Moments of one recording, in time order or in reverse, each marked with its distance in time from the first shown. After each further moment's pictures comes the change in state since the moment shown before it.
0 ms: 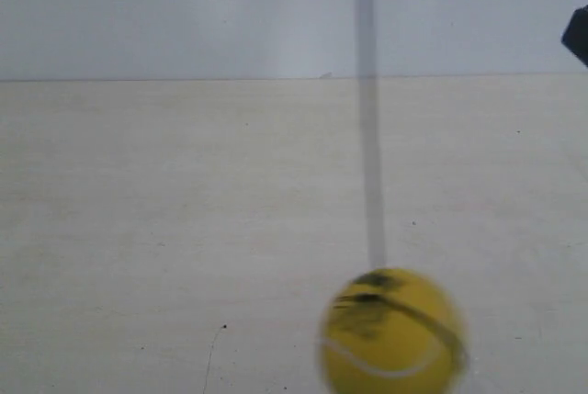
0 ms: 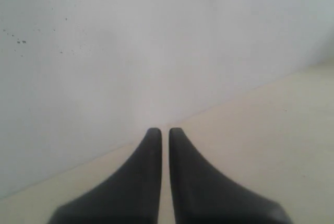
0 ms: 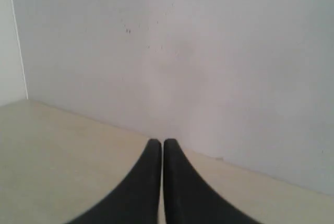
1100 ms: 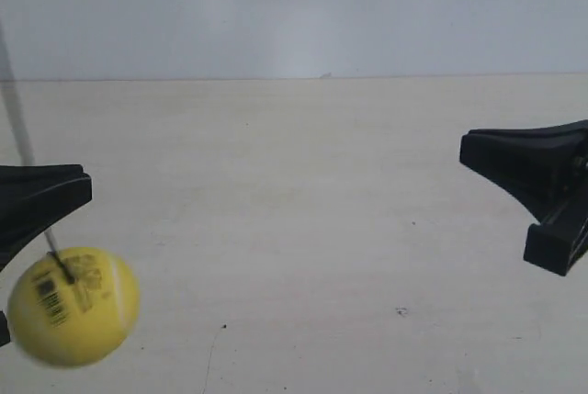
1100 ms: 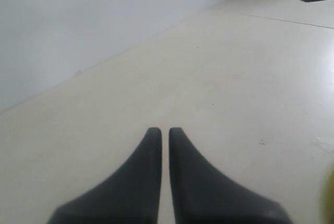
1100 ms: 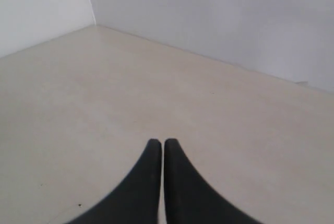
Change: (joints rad) left arm 0.000 0.199 0.000 0.329 -0.206 -0.183; right arm 0.000 0.227 0.028 -0.252 -0.189 0.125
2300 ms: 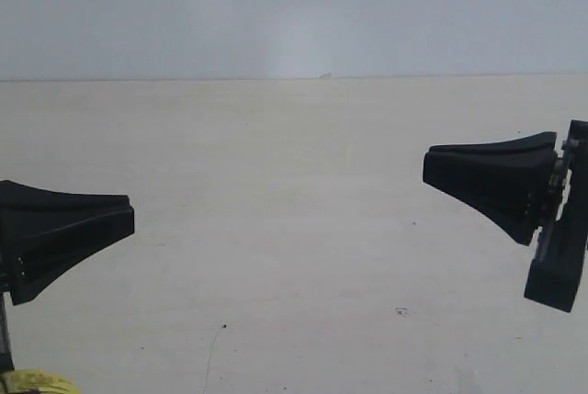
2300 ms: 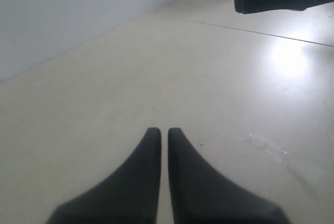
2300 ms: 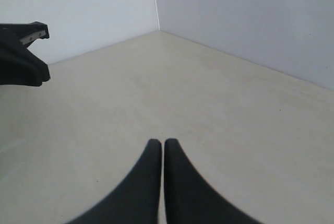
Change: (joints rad) left arm 0.000 0.143 0.000 0.008 -0.222 0.077; right arm 0.000 0.110 0.000 -0.011 -0.230 -0.099
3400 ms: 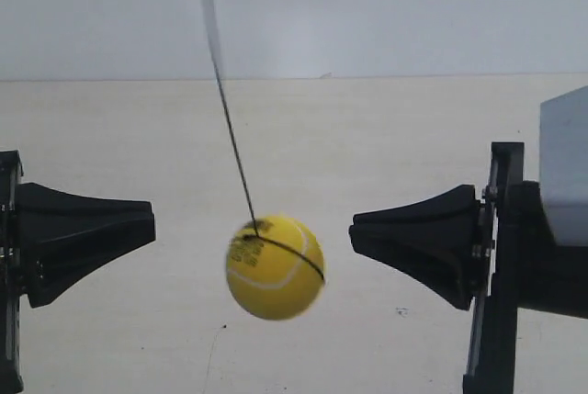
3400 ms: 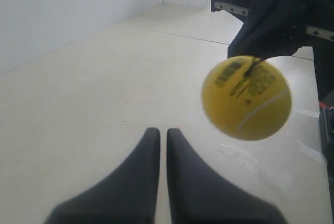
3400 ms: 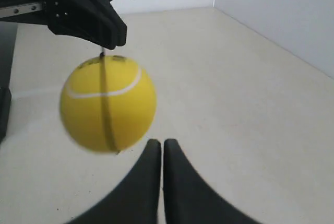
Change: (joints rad) left arm 0.000 0.123 -0.010 -0.028 -0.139 0.103; right arm 0.342 0.000 -0.007 0.038 0.194 -0.165
